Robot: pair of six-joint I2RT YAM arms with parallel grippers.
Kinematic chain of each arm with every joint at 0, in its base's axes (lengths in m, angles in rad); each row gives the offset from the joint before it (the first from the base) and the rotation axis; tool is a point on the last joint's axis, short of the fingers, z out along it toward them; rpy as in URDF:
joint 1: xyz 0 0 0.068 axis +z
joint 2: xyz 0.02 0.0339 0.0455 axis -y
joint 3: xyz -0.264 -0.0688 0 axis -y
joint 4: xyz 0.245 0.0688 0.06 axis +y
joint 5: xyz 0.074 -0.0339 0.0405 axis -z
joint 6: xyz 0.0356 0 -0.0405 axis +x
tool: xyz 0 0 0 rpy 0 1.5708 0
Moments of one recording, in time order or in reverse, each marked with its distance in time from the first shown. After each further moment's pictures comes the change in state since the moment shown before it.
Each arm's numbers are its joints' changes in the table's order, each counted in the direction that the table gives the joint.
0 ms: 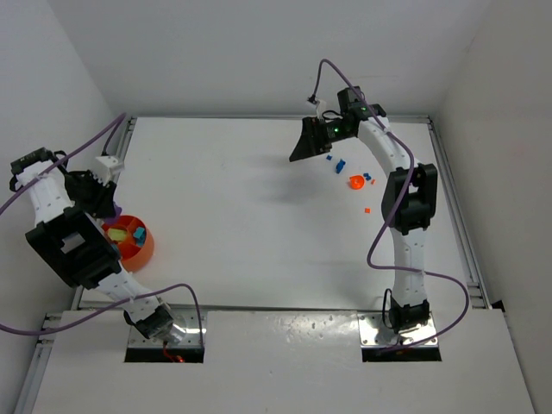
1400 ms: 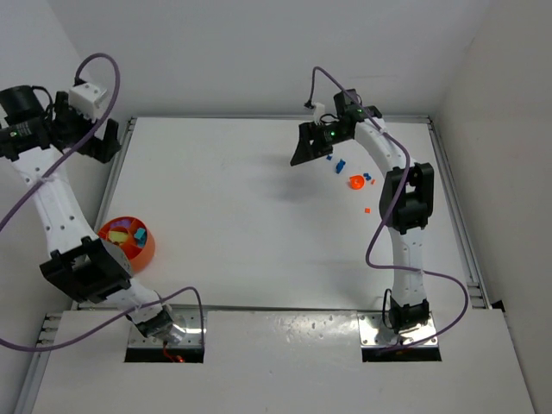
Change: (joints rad) left arm -0.130 0.124 0.348 -0.193 0.150 -0.428; right arm 0.012 -0.021 0.000 0.003 0.127 -0.027
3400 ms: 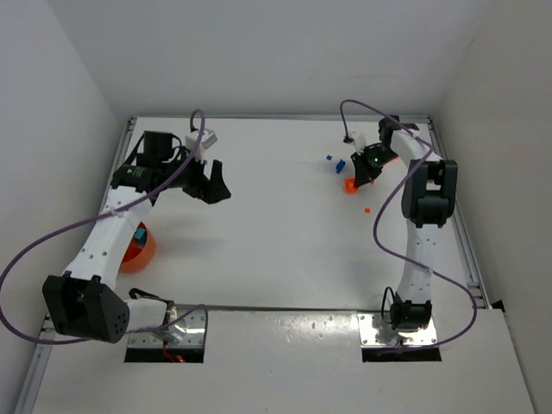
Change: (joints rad) left arm -0.709 0.307 -0.657 -0.384 -0.072 -0.708; right arm -0.275 -0.072 -0.175 0.129 0.348 -0.679
